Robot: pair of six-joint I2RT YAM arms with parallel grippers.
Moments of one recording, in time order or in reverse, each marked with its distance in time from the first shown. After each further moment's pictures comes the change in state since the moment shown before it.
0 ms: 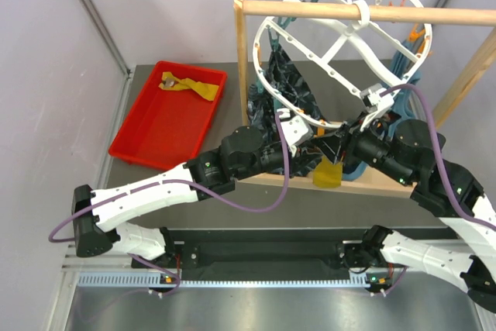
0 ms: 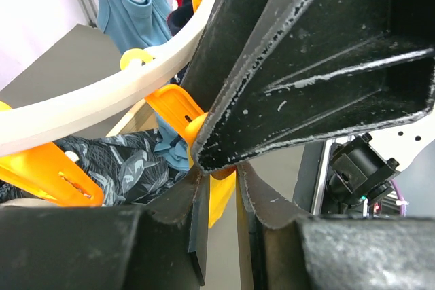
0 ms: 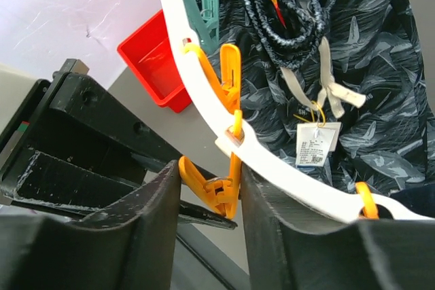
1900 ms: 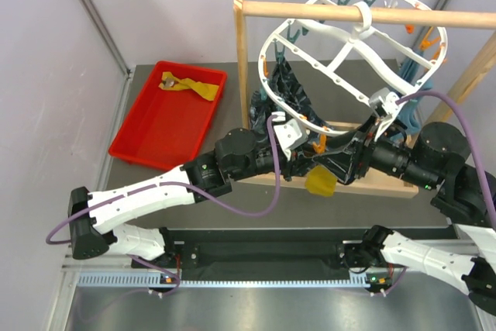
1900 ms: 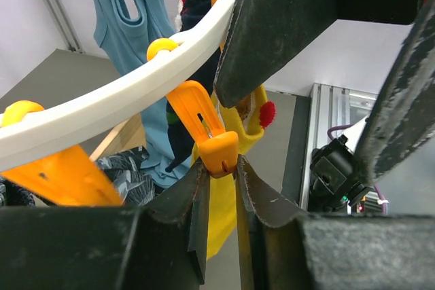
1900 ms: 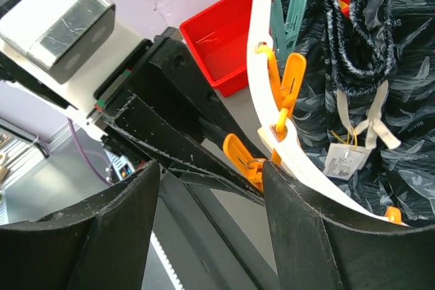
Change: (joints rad) left arm 0.008 -0.032 -0.055 0.087 0.084 0.000; right arm -0.005 -0.034 0.094 -0.082 -0.233 -0.047
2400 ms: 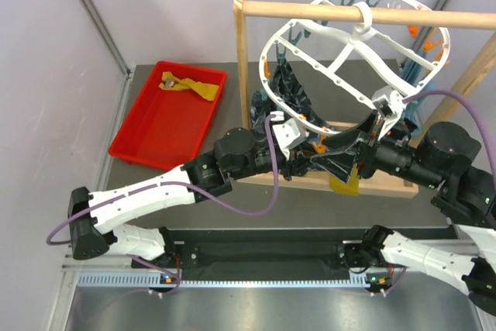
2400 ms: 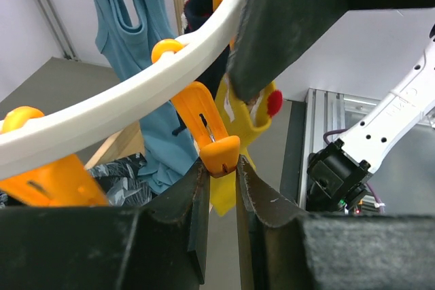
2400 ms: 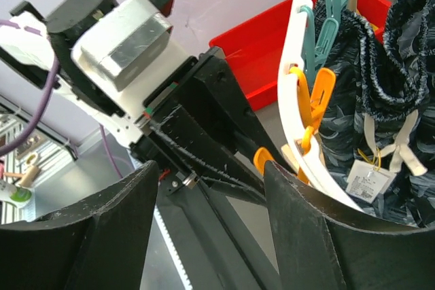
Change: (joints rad) left arm 0.018 -0.003 -0.016 0.035 0.034 -0.010; right arm 0.000 -0.011 0.000 0.069 -0.071 0.031
